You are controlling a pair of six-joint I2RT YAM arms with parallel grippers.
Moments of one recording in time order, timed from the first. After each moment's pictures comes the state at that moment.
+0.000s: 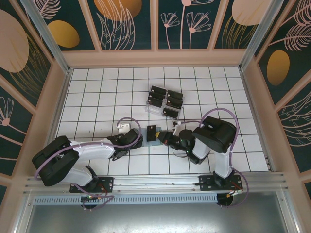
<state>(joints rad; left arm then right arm) -0.89 1.42 0.50 -0.21 -0.48 -0.93 0.83 1.94 0.27 1.41 -0.24 1.21</state>
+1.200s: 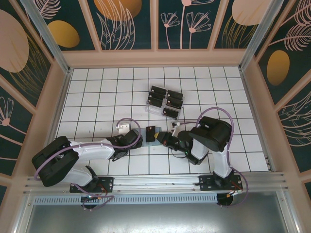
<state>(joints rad) -0.90 1.41 0.48 -0.19 -0.49 -0.94 0.85 1.98 0.28 1.45 -0.21 1.24</state>
